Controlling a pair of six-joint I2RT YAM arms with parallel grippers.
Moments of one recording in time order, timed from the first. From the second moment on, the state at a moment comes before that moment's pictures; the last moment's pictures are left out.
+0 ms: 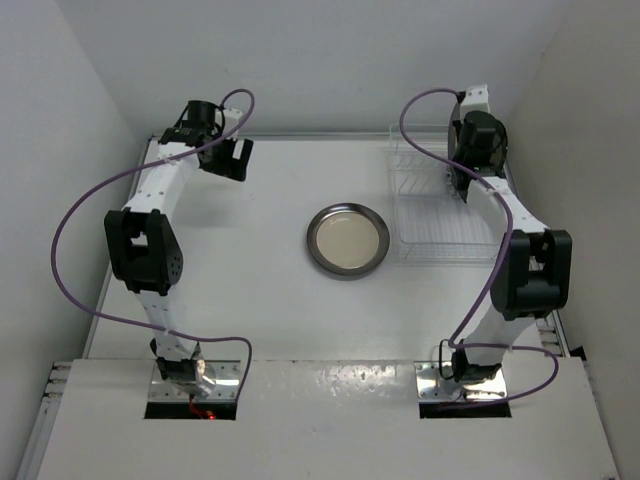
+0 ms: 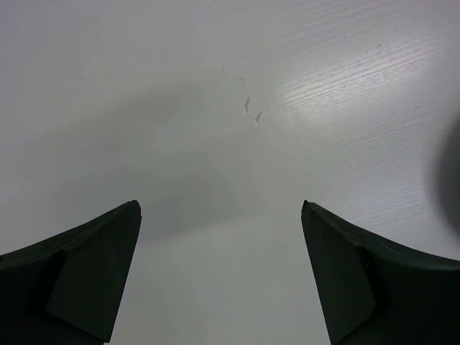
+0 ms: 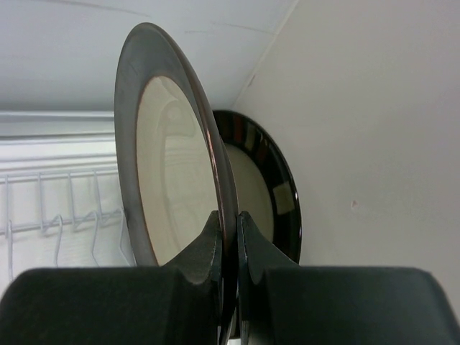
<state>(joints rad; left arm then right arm) -0.06 1.92 1.79 -0.74 0.11 0.22 0.01 1.72 1.29 0.25 0.47 -0.35</state>
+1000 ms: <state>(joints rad) -0.20 1.96 1.66 -0.73 0.46 0.24 0.05 1.73 1.19 0.19 0.59 -0.08</state>
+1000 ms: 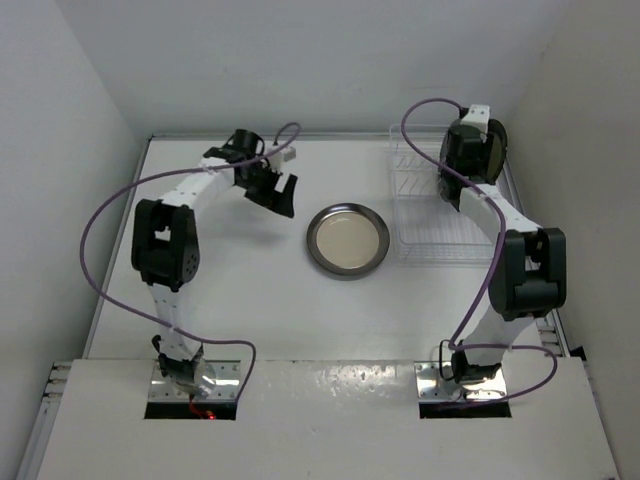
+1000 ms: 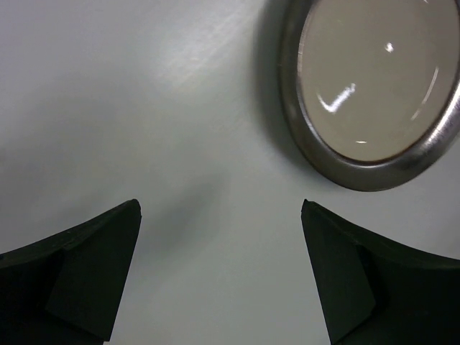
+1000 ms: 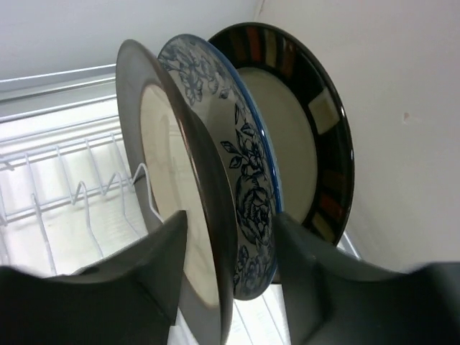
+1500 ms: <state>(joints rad) -0.29 2.21 1.69 -0.68 0.61 0.13 0.04 1.61 1.22 0.01 0.52 -0.01</state>
